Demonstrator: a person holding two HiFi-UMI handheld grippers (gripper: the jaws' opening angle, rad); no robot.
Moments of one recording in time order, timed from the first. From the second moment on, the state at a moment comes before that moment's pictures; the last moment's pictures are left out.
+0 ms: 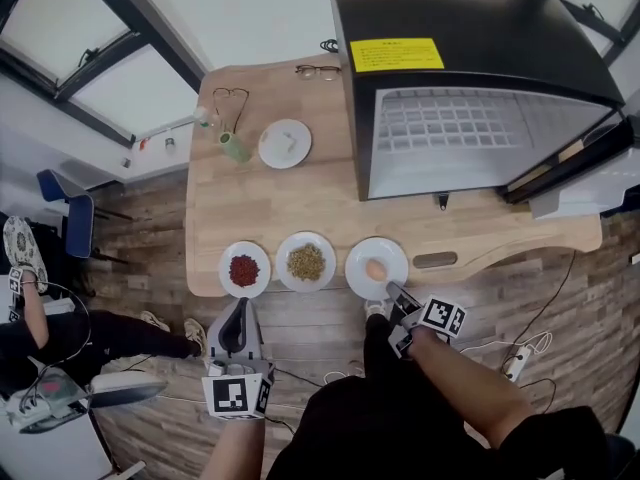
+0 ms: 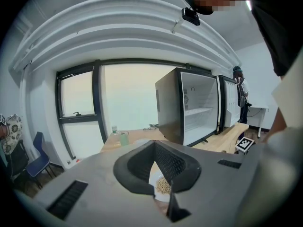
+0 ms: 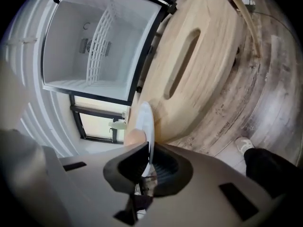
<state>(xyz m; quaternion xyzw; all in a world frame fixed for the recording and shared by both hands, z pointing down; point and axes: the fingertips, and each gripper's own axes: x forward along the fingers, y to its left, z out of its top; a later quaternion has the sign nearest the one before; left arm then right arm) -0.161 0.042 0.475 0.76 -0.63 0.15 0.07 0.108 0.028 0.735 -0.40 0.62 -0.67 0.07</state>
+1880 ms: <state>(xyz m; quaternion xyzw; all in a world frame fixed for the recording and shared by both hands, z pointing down) -0.110 -0.107 0.394 0.81 -0.58 0.05 0.00 0.172 -0.108 0.509 -0.43 0.70 -0.54 0.17</state>
